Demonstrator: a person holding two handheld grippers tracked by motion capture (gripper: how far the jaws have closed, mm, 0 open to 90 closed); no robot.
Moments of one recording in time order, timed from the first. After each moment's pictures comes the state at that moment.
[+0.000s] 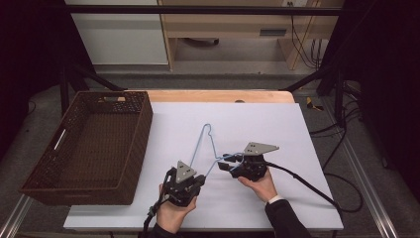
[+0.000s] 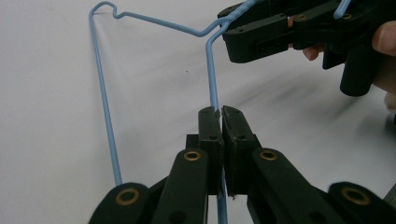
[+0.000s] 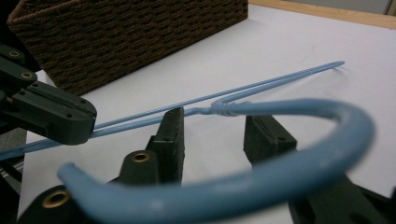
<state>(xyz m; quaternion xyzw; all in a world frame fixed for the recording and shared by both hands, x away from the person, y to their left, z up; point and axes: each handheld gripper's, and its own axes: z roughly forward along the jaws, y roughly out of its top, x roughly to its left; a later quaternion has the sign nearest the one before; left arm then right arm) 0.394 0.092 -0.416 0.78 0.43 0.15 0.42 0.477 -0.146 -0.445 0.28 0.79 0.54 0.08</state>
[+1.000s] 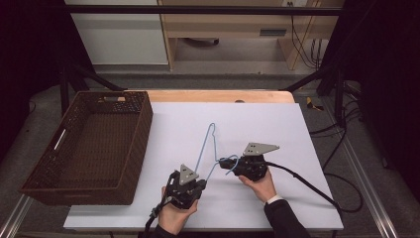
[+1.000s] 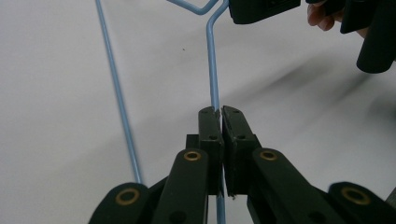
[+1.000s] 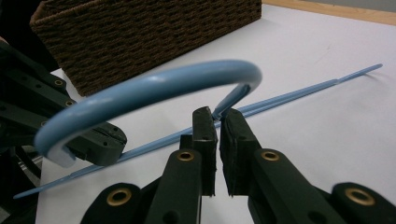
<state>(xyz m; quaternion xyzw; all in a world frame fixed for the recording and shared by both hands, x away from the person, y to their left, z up) 0.395 0.089 -0.433 0.80 0.43 0.14 0.40 0.476 -0.147 -0.443 0.27 0.79 0.55 0.06</state>
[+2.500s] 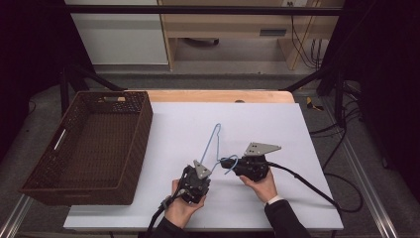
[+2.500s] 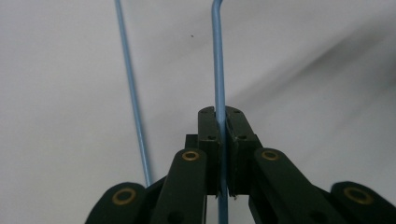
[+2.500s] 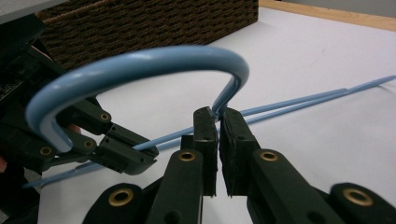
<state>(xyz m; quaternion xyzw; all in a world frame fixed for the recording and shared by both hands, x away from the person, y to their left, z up) 0.411 0.063 -0.432 0.84 0.41 0.18 0.31 0.472 -0.150 -0.438 0.27 0.79 0.55 0.07</state>
